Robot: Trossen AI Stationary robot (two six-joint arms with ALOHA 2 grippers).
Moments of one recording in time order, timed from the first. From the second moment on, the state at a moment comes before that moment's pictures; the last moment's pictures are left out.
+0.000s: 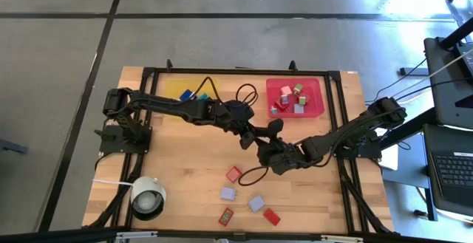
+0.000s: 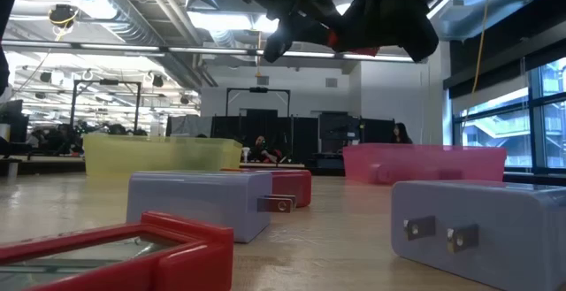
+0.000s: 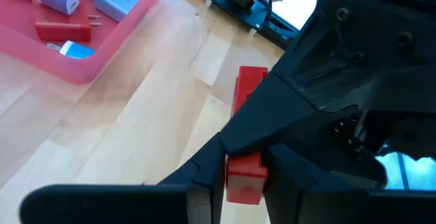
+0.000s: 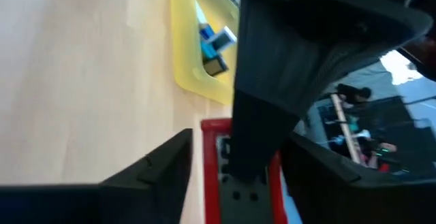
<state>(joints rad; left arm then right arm) 0.02 1.73 1.34 -0.19 0.03 -0.56 0.45 1.58 1.00 -0.18 1.00 -0.33</state>
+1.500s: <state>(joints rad) 0.61 1.63 1.32 -1.00 -0.21 -0.33 0.44 1.29 0.74 -0.50 0.76 0.46</state>
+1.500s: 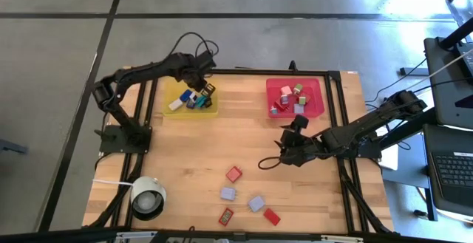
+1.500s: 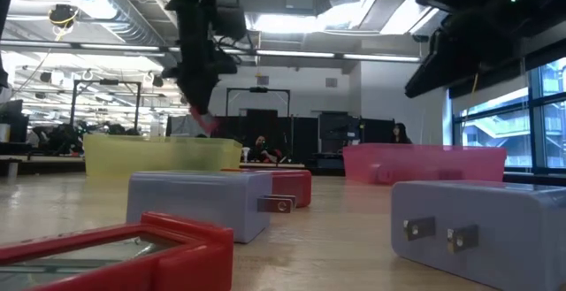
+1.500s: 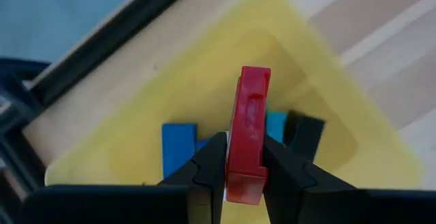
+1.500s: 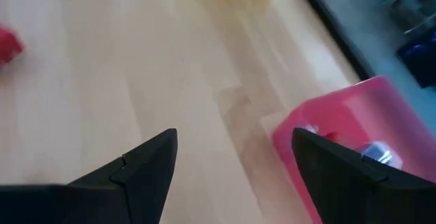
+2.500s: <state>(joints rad) 0.62 1.63 1.22 -0.93 -0.24 -0.31 0.44 1.29 0.74 -0.41 0.85 0.47</state>
